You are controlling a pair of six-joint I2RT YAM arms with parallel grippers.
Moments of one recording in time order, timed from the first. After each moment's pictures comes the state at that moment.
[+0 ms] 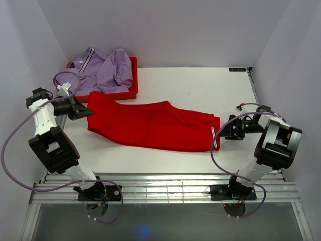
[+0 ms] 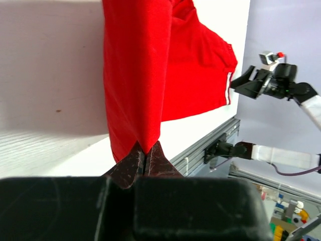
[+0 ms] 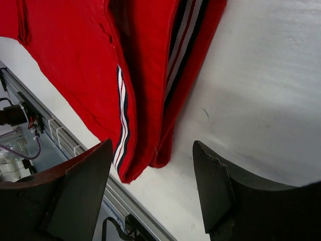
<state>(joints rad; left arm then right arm) 0.56 1.65 1.44 -1.18 1.01 0.25 -0.38 1.64 0.93 -0.81 -0.85 -0.40</state>
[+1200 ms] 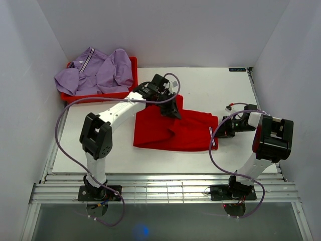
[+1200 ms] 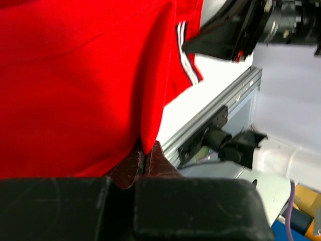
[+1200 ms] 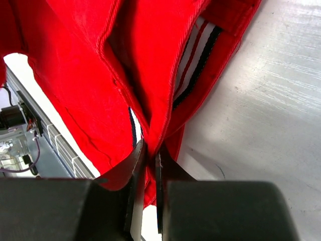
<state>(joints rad) -0.65 1.89 1.66 -0.66 0.51 -0.63 -0.23 1.74 0.89 -0.58 -0.88 -0.25</state>
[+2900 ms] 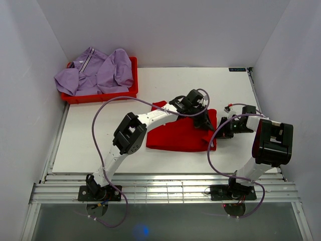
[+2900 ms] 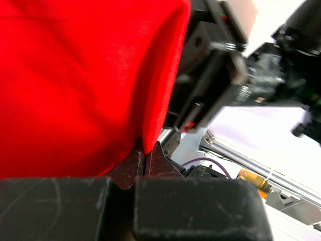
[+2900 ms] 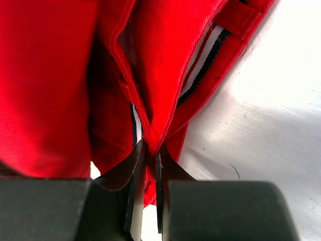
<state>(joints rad) -0.90 2.33 1.99 -0.38 0.56 -1.00 -0.21 1.67 0.82 -0.51 -0.86 -0.21</state>
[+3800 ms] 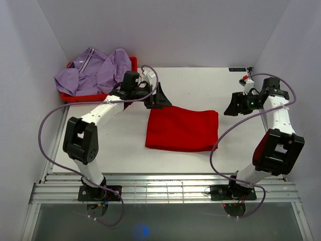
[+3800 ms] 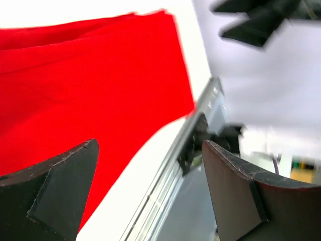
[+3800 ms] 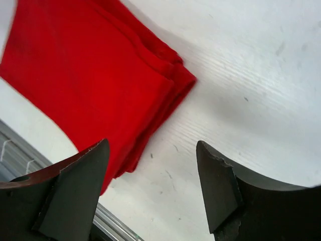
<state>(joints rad) -0.46 1.81 1.42 -0.25 0.77 -0.58 -0.29 1.56 1.28 -0.90 -0.71 -0.46</state>
